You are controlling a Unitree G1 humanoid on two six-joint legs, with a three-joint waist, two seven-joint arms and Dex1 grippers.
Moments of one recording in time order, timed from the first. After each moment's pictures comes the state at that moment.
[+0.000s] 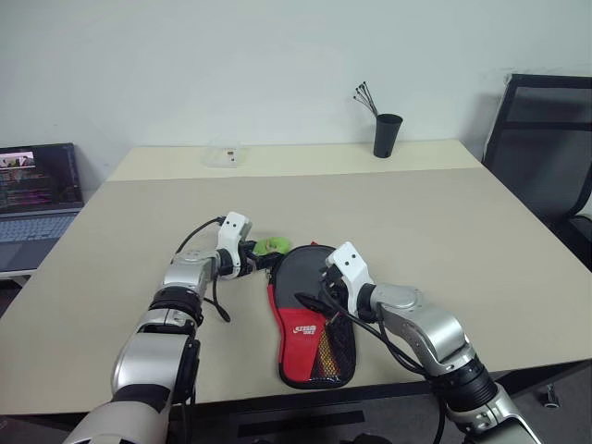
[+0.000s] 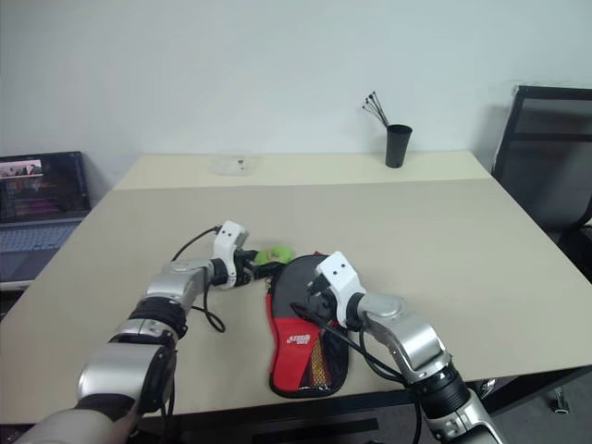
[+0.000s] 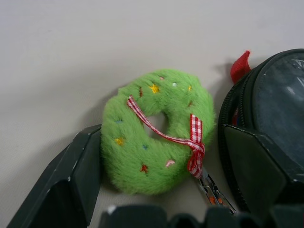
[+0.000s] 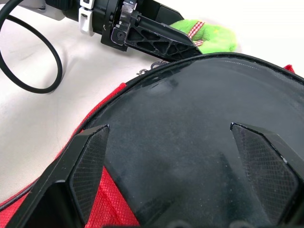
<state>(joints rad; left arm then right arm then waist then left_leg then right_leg) -0.97 0.43 0.04 1.06 -0.09 0.23 -0.86 -0.53 -0.19 0.33 -0.15 0.23 0.79 0.46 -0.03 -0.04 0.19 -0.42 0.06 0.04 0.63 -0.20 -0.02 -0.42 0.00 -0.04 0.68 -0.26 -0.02</state>
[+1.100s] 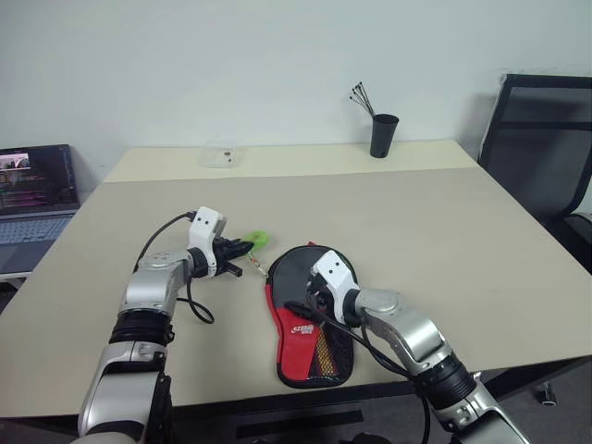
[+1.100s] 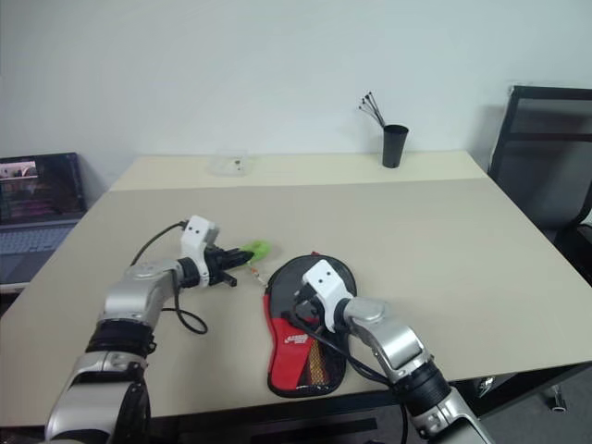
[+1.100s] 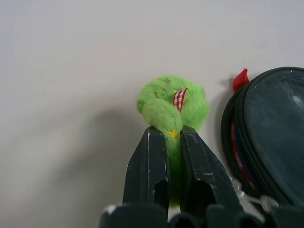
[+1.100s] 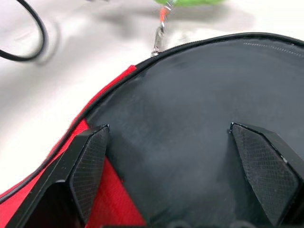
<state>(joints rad) -0.72 0.55 0.12 0.52 -0.19 0.47 -0.82 -0.57 -0.12 0.39 0.04 0.13 0.66 0.49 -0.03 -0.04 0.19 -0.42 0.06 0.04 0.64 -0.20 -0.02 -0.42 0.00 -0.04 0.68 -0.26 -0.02</state>
